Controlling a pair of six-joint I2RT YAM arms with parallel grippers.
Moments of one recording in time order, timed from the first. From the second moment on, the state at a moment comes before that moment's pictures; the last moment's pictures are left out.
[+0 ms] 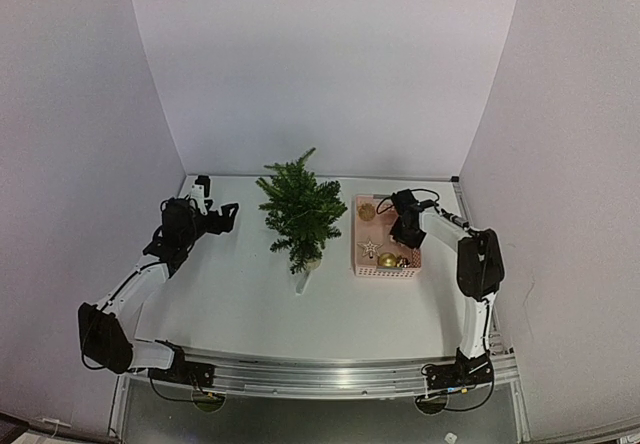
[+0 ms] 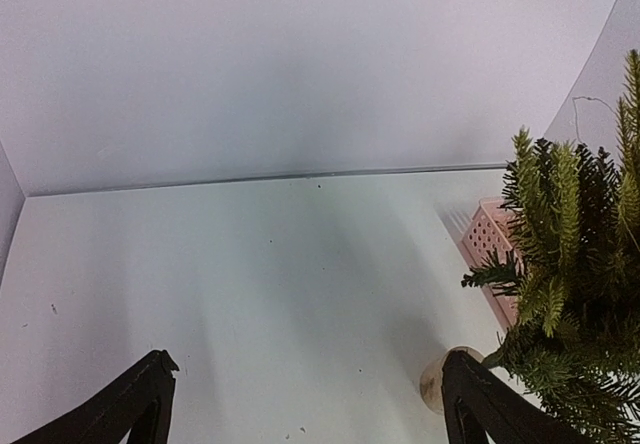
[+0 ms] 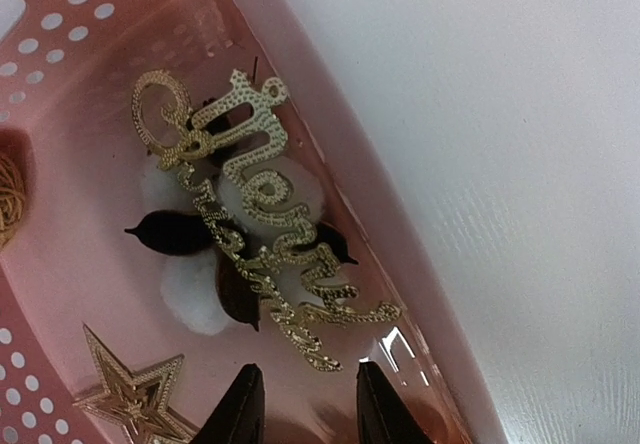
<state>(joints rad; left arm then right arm) -0.30 1.27 0.95 0.02 0.12 -0.18 0.35 2.10 1.62 -0.80 0.21 0.87</state>
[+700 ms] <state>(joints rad) -0.24 1.31 1.01 0.04 0.20 -0.22 0.35 2.16 1.62 -0.74 0.26 0.91</state>
